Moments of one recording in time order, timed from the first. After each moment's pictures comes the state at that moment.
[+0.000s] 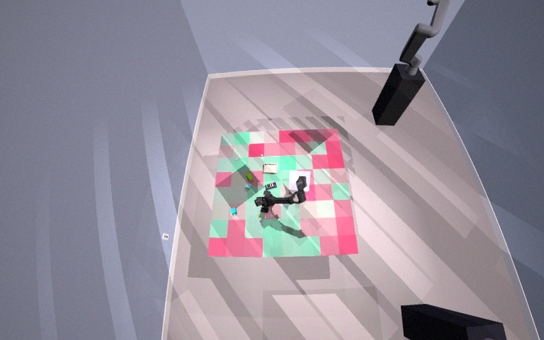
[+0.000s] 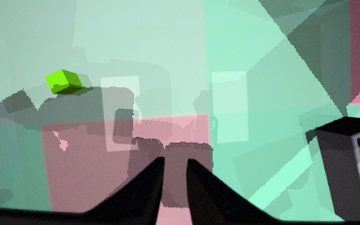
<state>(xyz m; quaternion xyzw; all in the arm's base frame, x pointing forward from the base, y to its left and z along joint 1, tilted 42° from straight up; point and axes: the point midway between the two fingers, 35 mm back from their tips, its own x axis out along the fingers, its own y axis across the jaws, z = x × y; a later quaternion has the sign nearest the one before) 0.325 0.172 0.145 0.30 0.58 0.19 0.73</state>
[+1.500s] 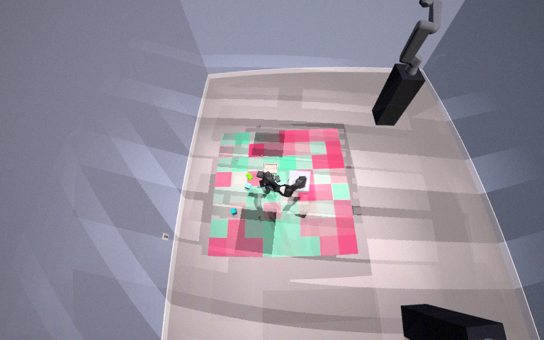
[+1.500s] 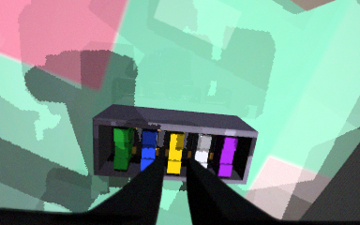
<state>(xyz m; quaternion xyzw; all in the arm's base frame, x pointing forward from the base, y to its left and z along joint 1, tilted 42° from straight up) 0.298 0.038 -0.001 0.60 0.67 -0.17 0.41</state>
